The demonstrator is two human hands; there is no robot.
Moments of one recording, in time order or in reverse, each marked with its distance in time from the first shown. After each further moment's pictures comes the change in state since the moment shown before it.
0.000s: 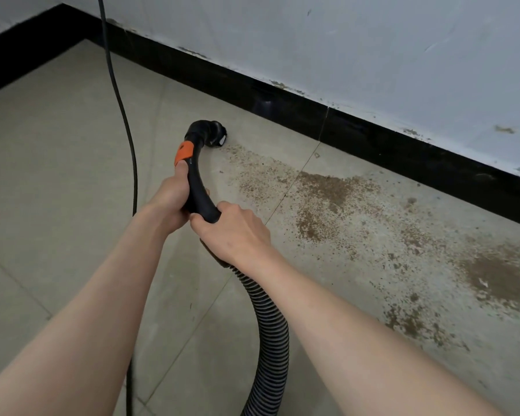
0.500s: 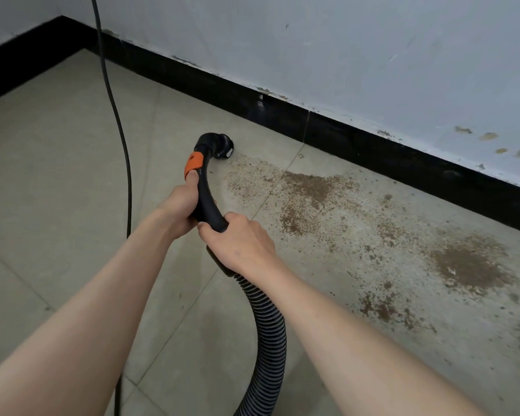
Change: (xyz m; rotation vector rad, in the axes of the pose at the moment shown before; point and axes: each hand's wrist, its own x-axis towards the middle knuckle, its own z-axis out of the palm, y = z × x) left_hand -0.036 -0.013 0.026 0.098 -0.049 0.005; right_hand -0.038 0.023 -0.016 0.072 0.002 0.046
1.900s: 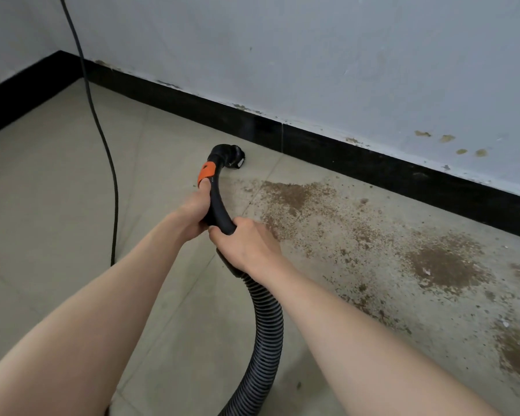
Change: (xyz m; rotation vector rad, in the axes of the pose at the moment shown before) left_hand -0.019 0.009 0.064 0.058 -0.058 -0.012; right_hand -0.009 0.037 -0.052 0.036 0.010 0.003
